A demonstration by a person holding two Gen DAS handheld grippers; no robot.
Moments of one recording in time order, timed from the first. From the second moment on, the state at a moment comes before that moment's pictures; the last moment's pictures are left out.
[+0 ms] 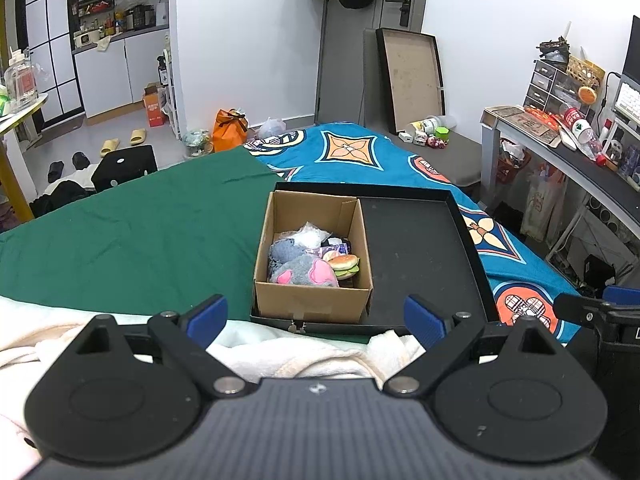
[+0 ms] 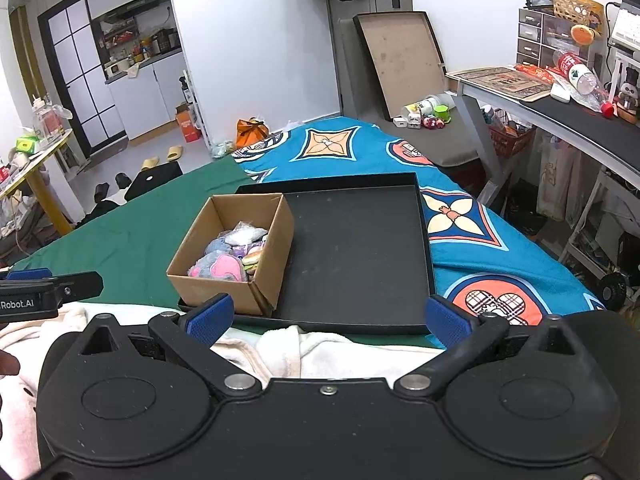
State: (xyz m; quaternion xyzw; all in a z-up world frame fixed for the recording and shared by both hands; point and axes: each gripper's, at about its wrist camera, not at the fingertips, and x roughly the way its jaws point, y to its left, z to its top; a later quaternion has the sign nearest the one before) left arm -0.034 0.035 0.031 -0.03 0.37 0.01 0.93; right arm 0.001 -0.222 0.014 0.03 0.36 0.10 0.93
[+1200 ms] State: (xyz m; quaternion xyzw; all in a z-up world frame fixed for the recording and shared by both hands) left arm -0.032 0.031 0.030 -0.03 0.37 0.01 0.93; right arm 0.003 -0.226 0.012 0.04 0.36 0.10 0.93
